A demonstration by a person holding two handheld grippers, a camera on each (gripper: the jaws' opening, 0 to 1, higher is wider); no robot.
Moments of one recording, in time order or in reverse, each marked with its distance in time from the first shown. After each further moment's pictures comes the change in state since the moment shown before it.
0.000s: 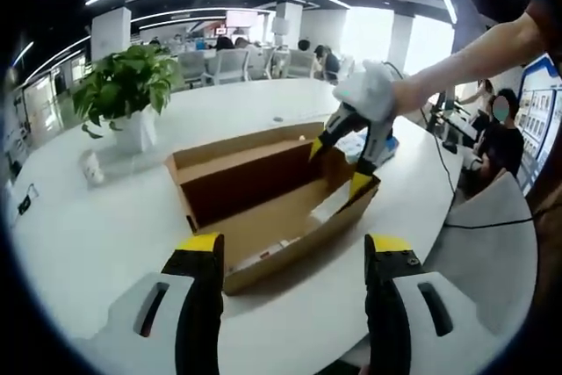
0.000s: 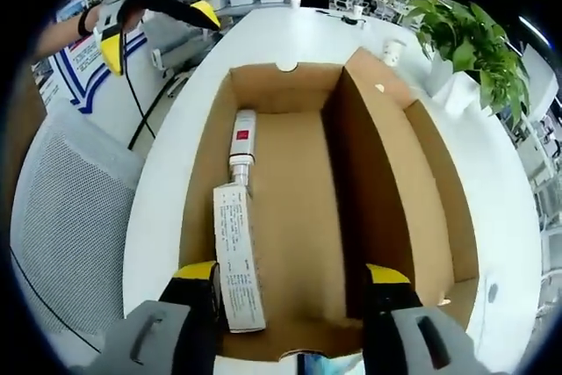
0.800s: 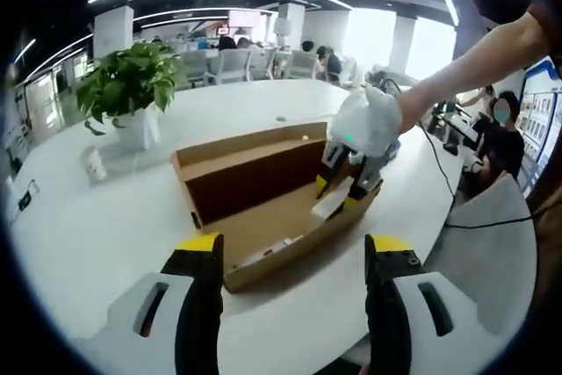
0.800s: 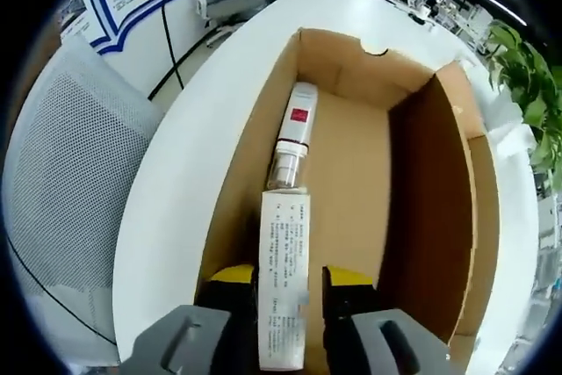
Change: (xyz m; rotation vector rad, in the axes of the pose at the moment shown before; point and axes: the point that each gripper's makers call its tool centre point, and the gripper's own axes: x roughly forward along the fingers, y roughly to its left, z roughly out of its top) left arm -0.008 -0.001 -0.001 -0.014 -0.004 0.008; right arm 0.046 0.037 0.003 -0.262 0.181 0.083
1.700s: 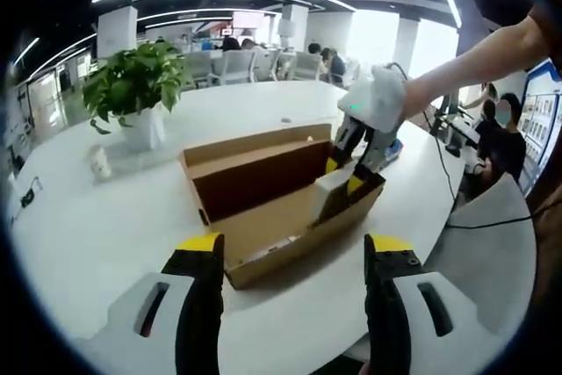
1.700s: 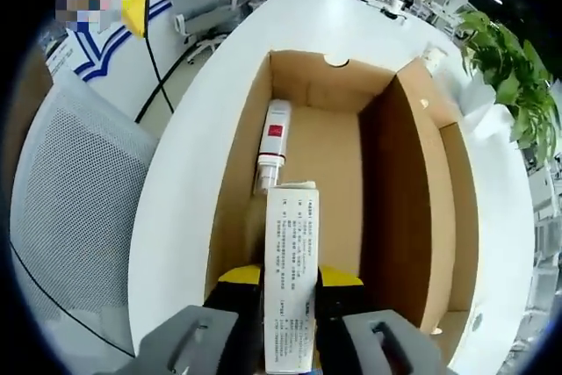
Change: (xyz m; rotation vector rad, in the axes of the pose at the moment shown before) left arm -0.006 0.006 0.001 -0.004 -0.008 0.011; right arm -0.050 -0.017 0.005 0.126 -0.072 -0.055
